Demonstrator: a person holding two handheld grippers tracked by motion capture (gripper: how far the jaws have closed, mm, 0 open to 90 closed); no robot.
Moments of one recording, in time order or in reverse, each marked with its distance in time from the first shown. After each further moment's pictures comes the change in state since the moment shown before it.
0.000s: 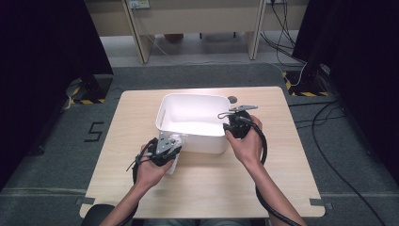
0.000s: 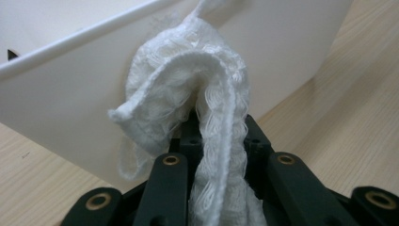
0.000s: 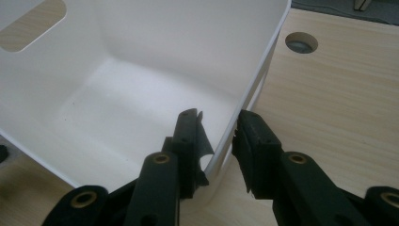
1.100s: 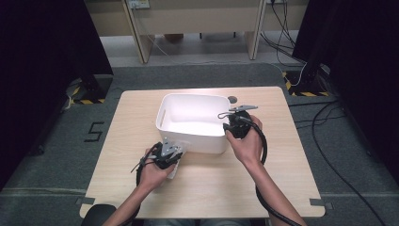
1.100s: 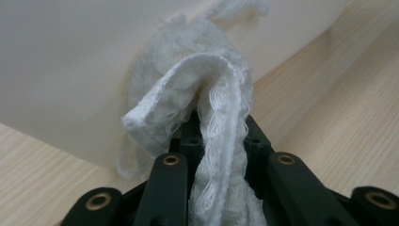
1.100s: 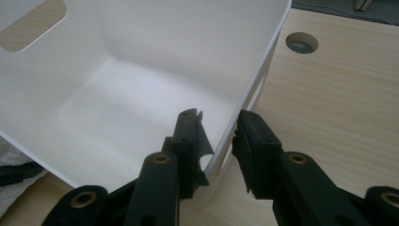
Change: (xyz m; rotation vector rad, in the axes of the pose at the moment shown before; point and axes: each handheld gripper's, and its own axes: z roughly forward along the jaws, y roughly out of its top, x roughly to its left) left arm -0.001 -0.024 0.025 0.103 -0.024 0.003; right arm 0.000 0.000 0.000 0.000 0.002 -0.001
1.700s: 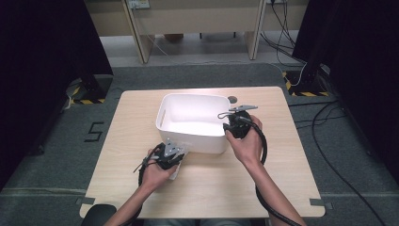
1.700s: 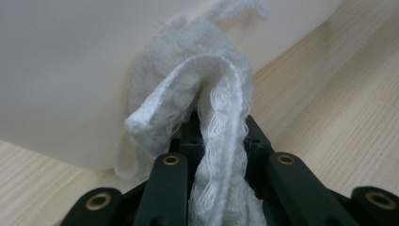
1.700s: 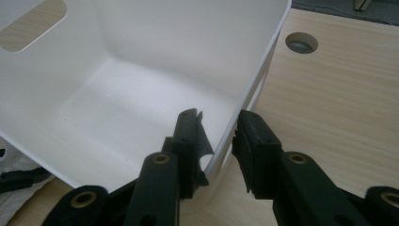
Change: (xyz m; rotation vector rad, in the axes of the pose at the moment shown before) left arm -0.005 0.001 0.006 0.017 -0.009 0.007; right arm 0.000 0.000 0.000 0.001 -0.001 0.001
